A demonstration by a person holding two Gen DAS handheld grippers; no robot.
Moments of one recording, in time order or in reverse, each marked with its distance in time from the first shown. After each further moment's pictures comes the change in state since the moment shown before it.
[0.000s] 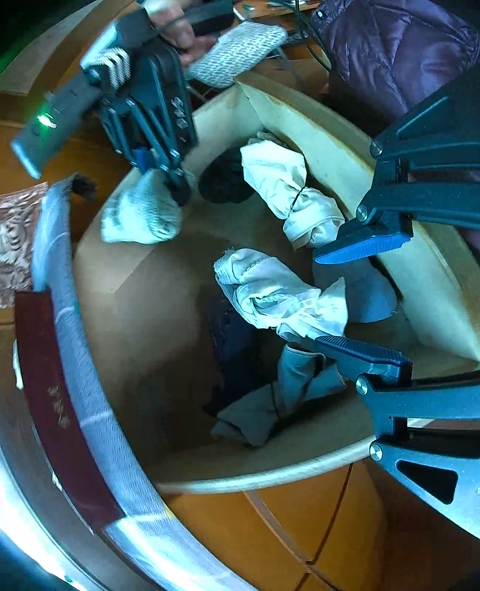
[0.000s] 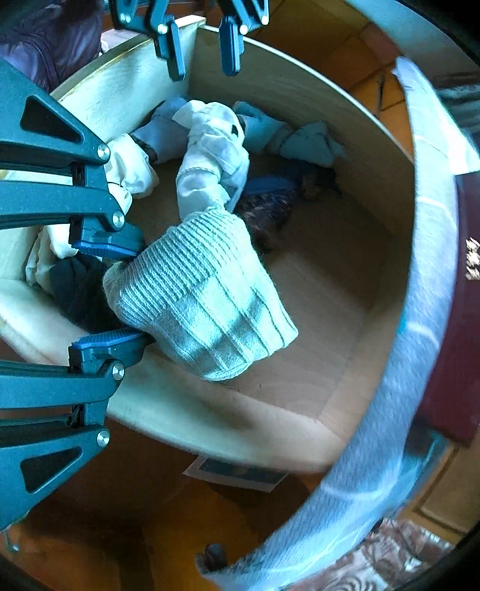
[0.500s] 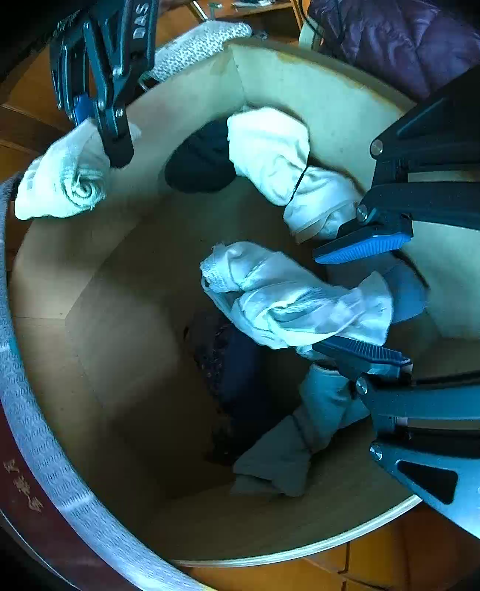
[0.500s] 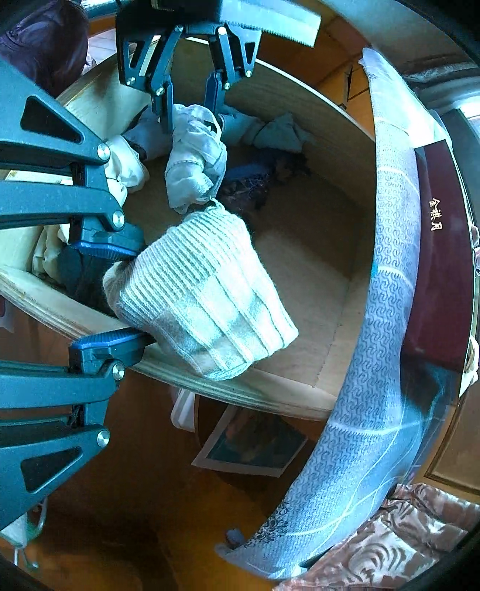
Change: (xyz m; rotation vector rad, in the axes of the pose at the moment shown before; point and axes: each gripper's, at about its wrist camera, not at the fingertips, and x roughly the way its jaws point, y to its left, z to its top) left arm 0.058 -0.005 0.038 0.088 0.200 -0.026; right arm -0.022 -0.027 -0.006 0.080 -0.046 0.005
